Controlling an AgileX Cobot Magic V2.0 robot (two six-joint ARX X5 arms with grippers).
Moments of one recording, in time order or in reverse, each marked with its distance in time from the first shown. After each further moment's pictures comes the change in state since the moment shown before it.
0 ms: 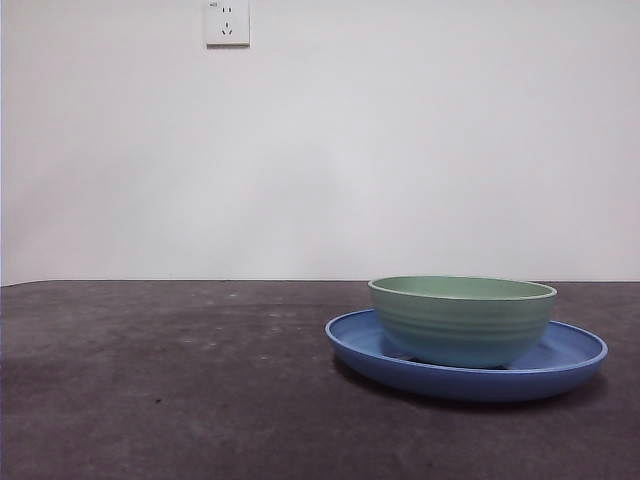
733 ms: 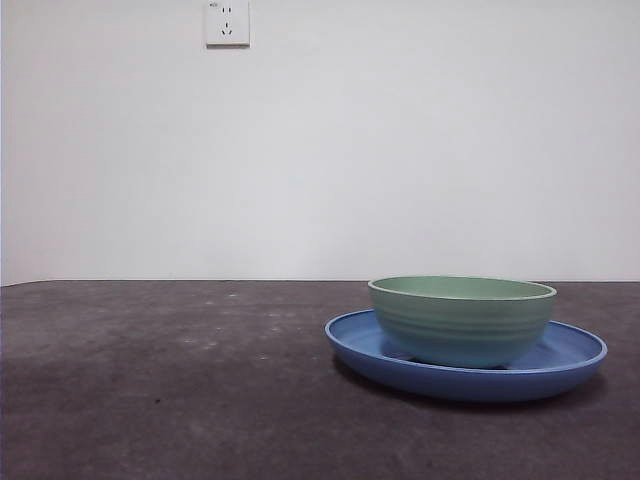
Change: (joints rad) left arm 0.015 -1.110 -1.134 0.451 -0.024 -0.040; right arm 0.000 0.000 0.000 0.000 0.000 0.000
